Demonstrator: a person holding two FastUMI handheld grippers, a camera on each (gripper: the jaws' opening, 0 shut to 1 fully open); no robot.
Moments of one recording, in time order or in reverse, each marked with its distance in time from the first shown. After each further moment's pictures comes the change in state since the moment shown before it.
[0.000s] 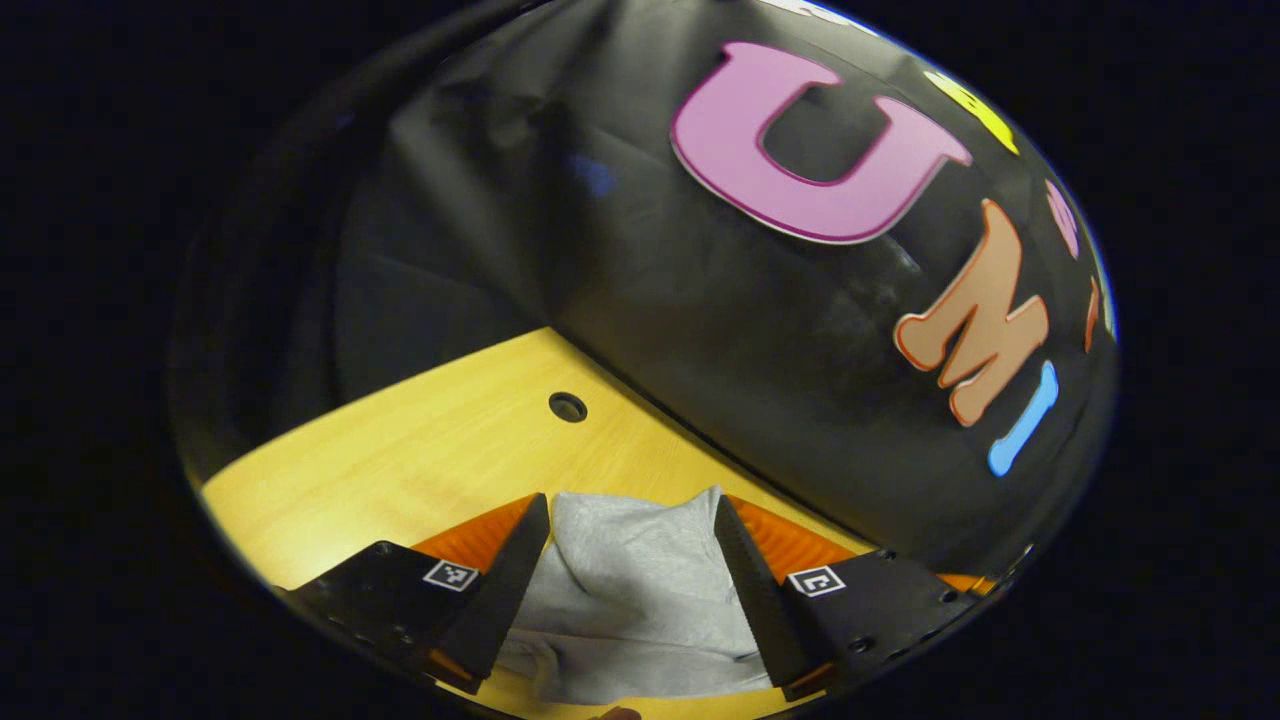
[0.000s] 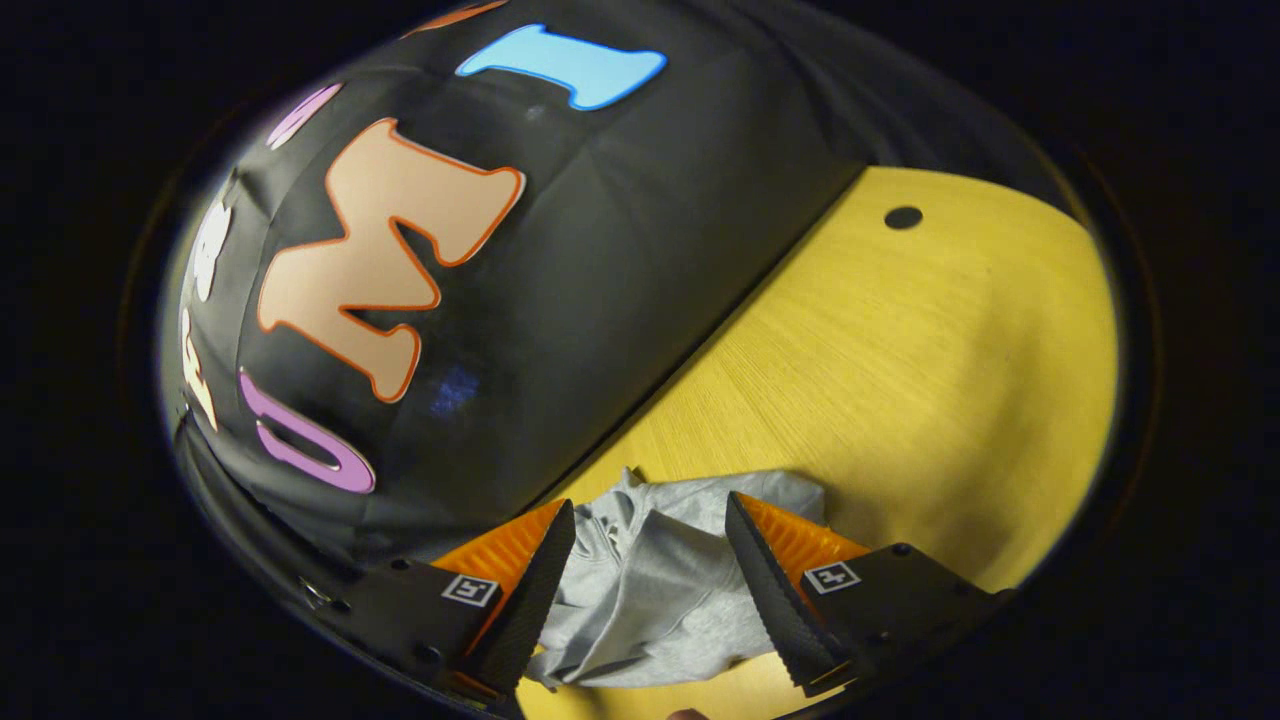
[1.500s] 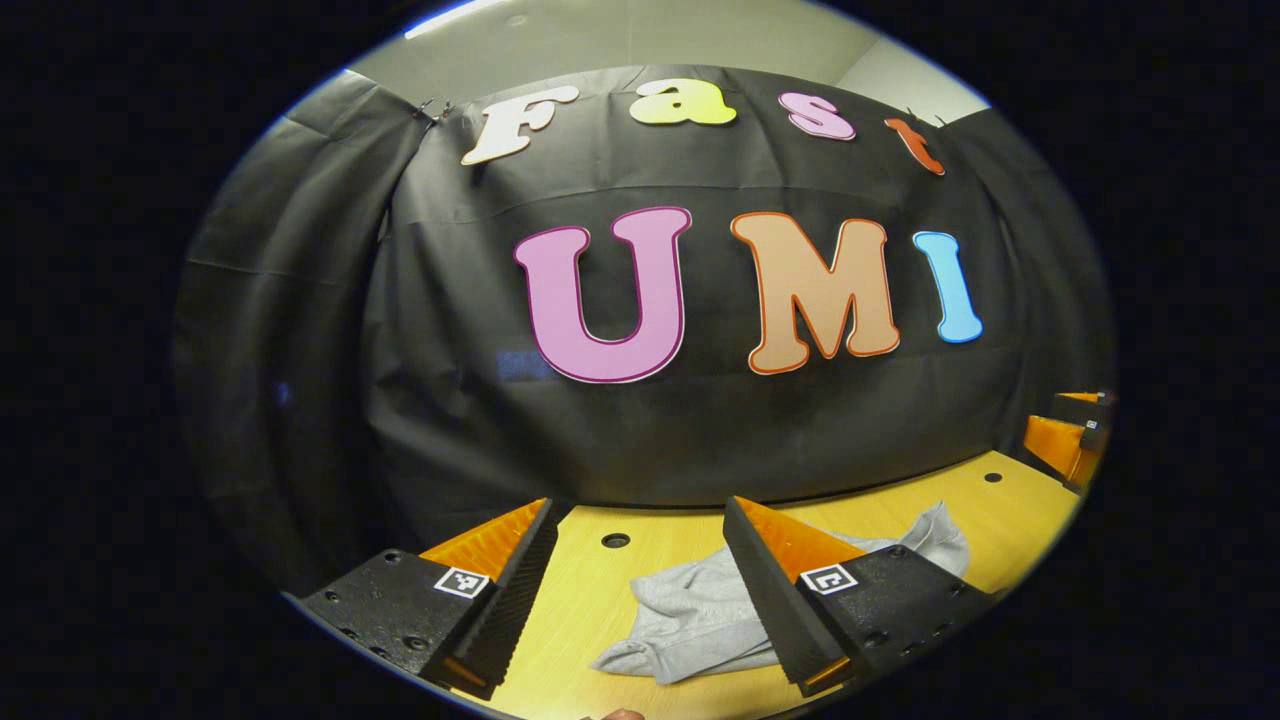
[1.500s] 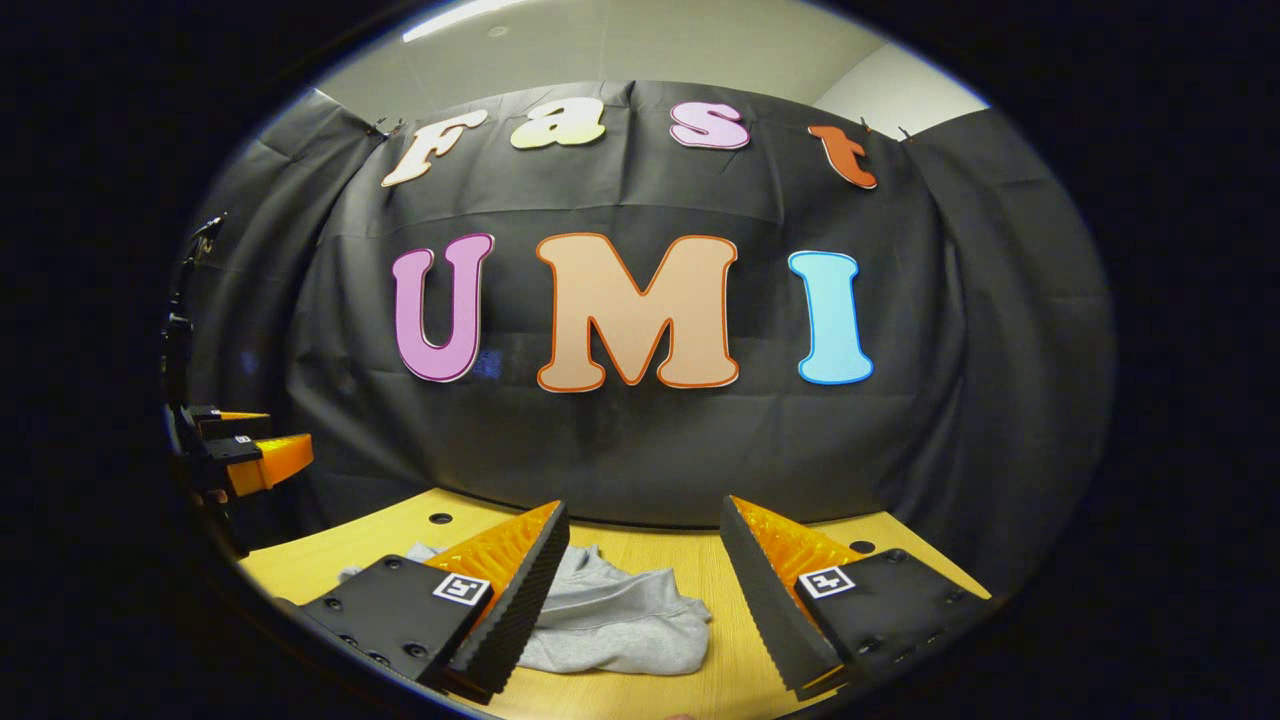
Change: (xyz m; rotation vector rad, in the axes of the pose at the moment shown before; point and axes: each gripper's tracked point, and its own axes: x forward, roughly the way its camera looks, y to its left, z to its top) left arm -0.148 -0.078 0.055 0.550 -0.399 0.040; right arm -0.174 0.105 -0.002 -0.800 -0.527 0.074
